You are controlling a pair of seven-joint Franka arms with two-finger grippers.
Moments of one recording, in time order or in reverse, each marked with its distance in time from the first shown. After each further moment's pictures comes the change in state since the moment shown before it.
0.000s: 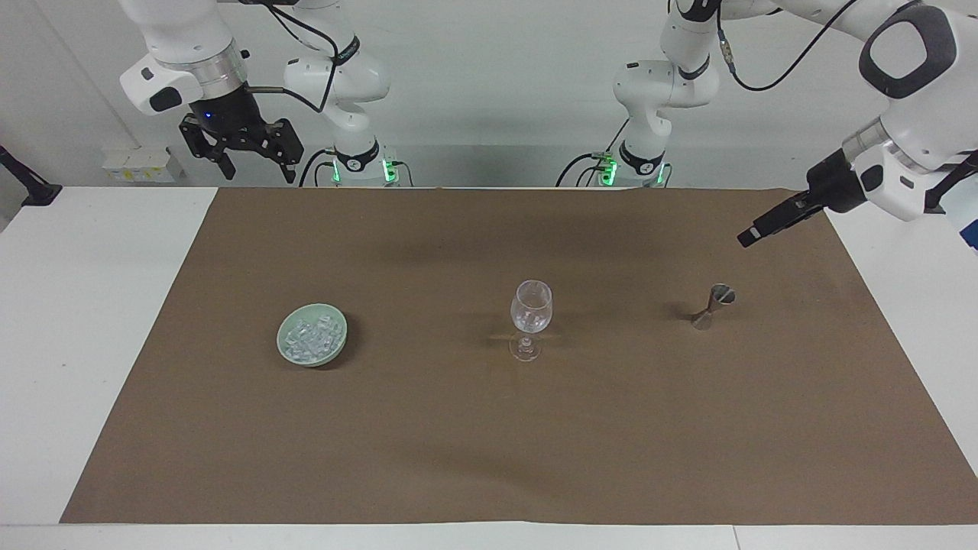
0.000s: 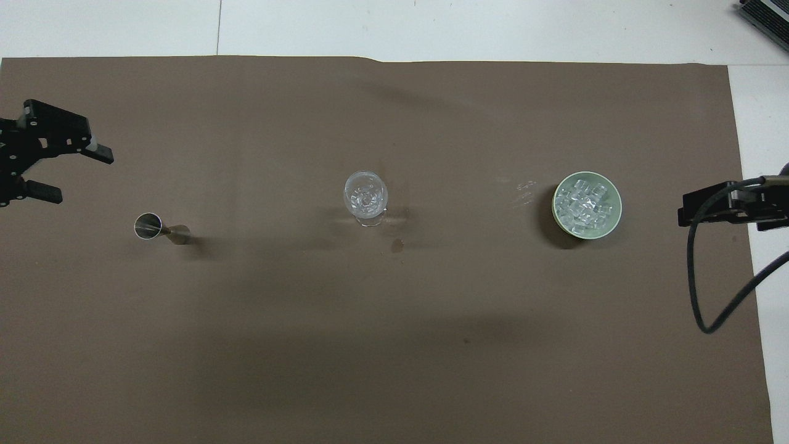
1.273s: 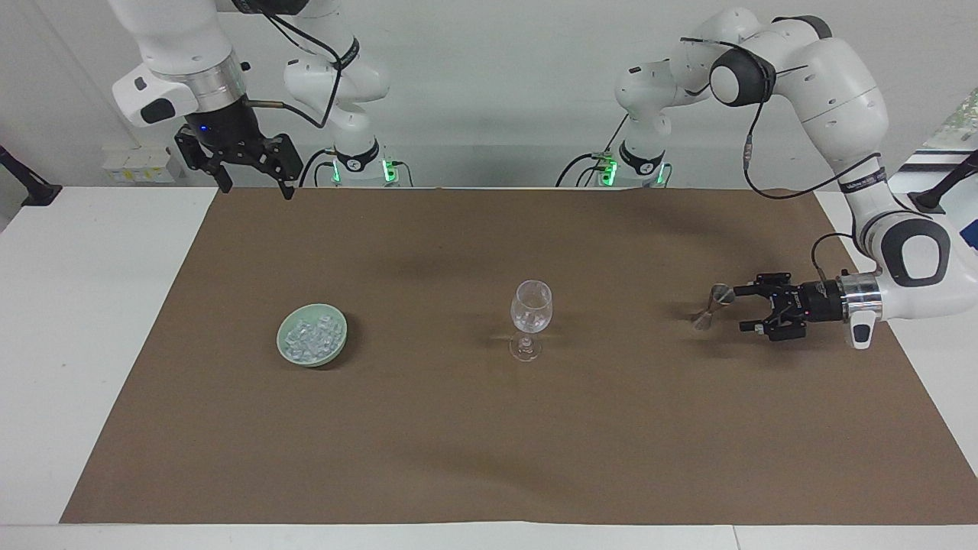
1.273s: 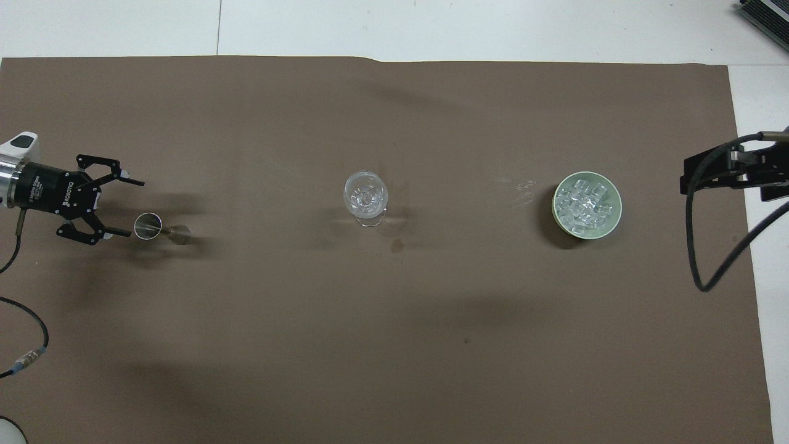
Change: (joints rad) left arm 0.217 0.459 0.128 -0.107 -0.552 -0.128 -0.163; right arm -0.001 0.109 0.001 0.165 -0.028 -0.039 0.025
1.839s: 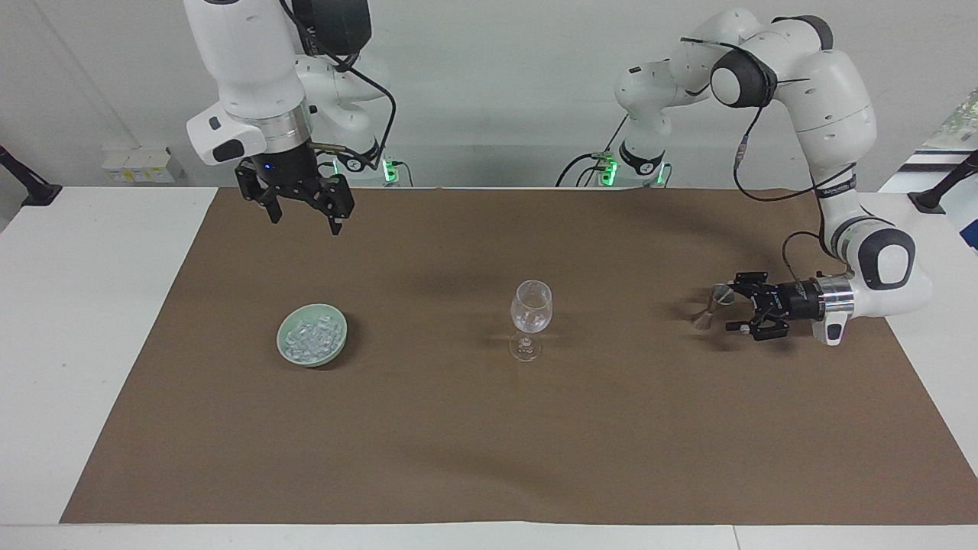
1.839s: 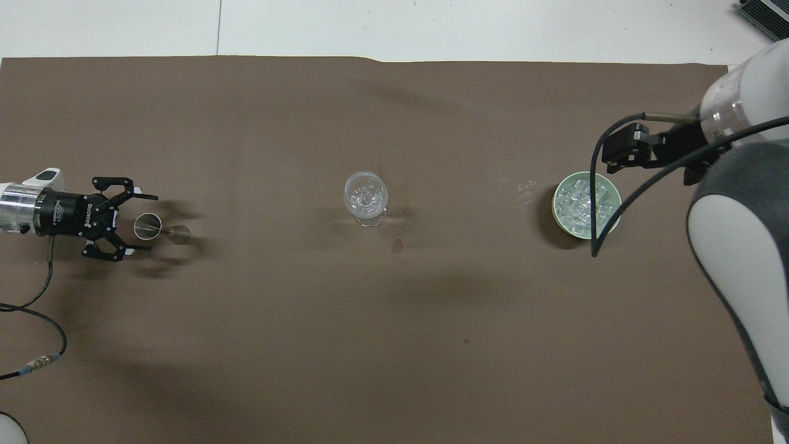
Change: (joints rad) left arm 0.001 0.026 0.044 -0.193 -0.190 -0.010 -0.043; right arm 0.088 0.067 0.036 0.000 -0.046 0.089 0.198
